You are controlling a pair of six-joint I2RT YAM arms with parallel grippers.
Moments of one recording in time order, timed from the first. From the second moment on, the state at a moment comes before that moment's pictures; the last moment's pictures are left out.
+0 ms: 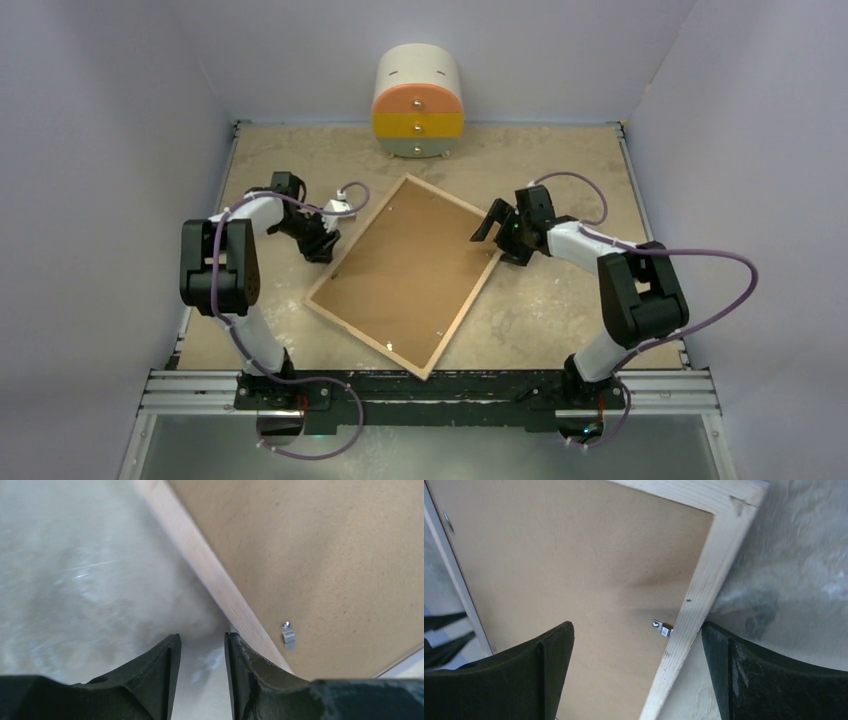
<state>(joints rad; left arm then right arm) 0.03 1.83 1.15 -0.75 0.56 1.06 0.30 1.60 0.85 -0.23 -0.20 0.81</state>
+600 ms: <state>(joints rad) -0.03 1.80 1.04 -1.00 0.73 1.10 0.29 1.70 1.02 -0.17 -0.15 0.76</state>
